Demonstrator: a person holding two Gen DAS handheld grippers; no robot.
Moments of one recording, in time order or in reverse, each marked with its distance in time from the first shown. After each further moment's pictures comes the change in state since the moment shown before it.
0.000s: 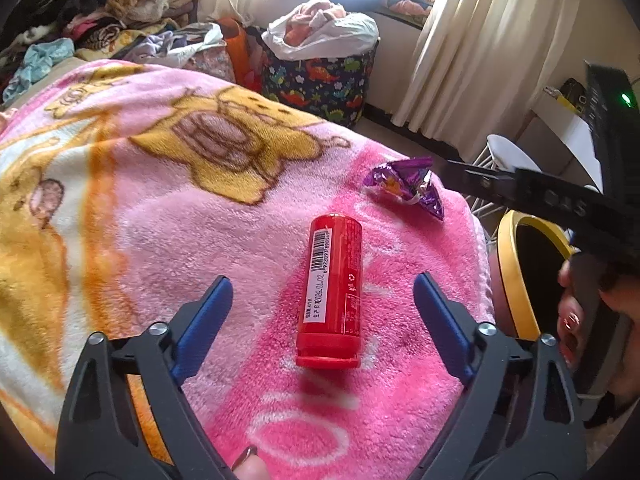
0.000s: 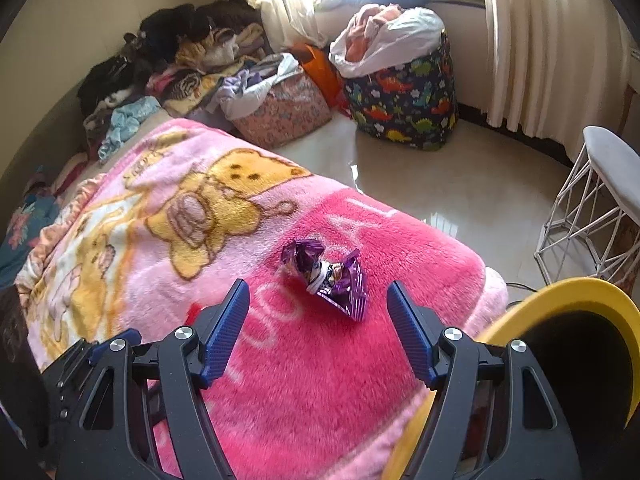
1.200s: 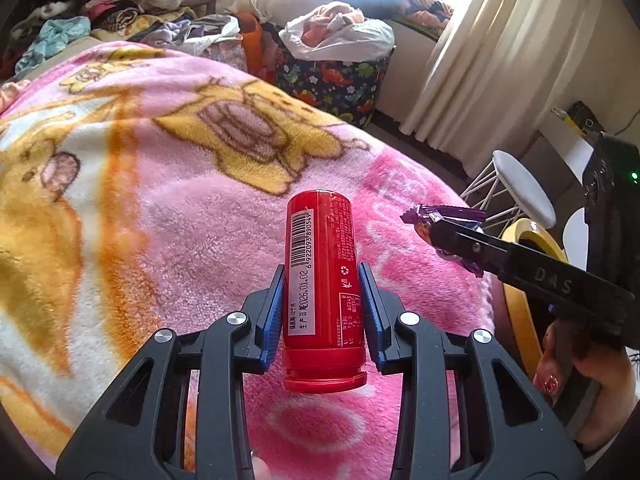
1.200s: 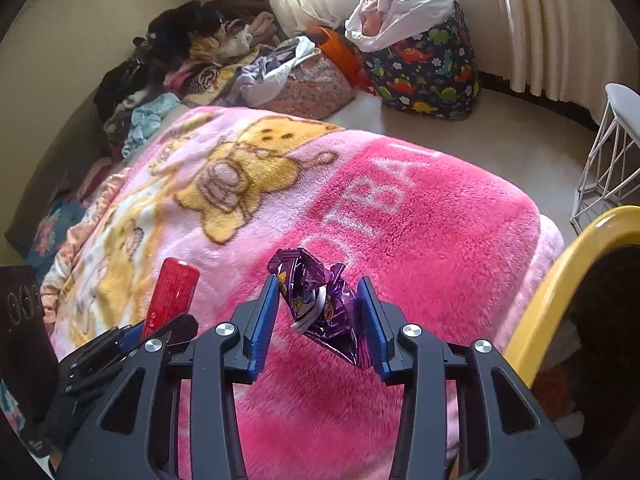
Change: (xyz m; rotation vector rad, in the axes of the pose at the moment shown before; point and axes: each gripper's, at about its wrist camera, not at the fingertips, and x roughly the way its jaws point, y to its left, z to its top) left arm -0.019 0.015 -0.007 -0.080 -0.022 -0.004; right arm -0.009 0.015 -0.038 0.067 0.011 0.143
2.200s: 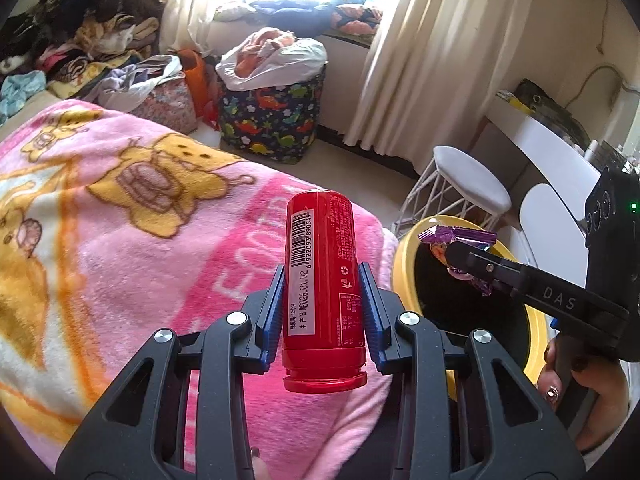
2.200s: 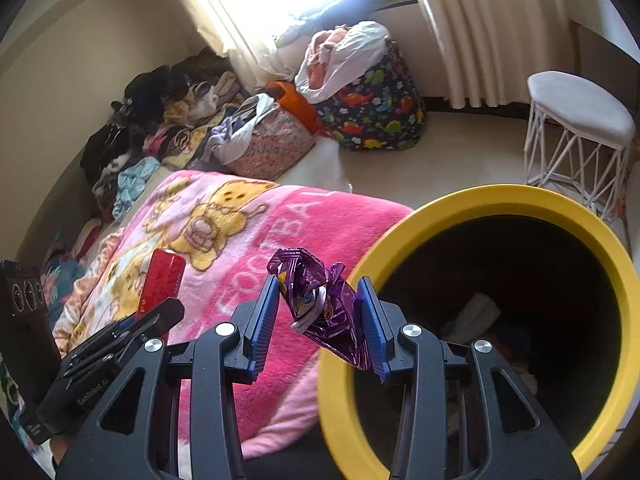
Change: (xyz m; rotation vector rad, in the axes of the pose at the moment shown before) left arm -0.029 -0.095 0.001 0.155 -0.064 -0.103; right arm -0.117 -0.066 -0.035 0.152 -0.169 -0.070
